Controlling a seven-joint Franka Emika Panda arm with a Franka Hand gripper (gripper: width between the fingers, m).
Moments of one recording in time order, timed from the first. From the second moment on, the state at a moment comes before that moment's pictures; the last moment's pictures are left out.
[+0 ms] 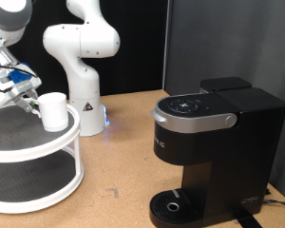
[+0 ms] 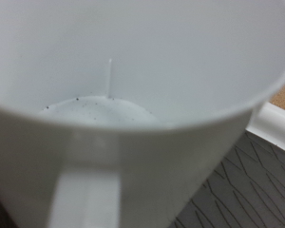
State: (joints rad) arm -0.30 -0.55 -0.70 -2.85 0.44 2.16 -1.55
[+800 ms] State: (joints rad) arm -0.34 -0.56 -0.68 -2.85 0.42 2.12 -1.51
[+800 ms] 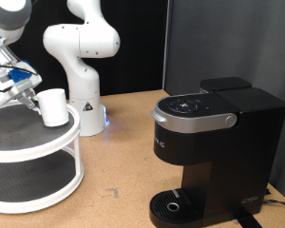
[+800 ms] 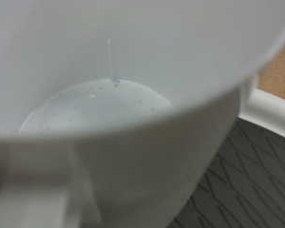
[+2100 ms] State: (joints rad) arm -0.32 -0.62 -0.46 -2.79 0.51 2.09 -1.10
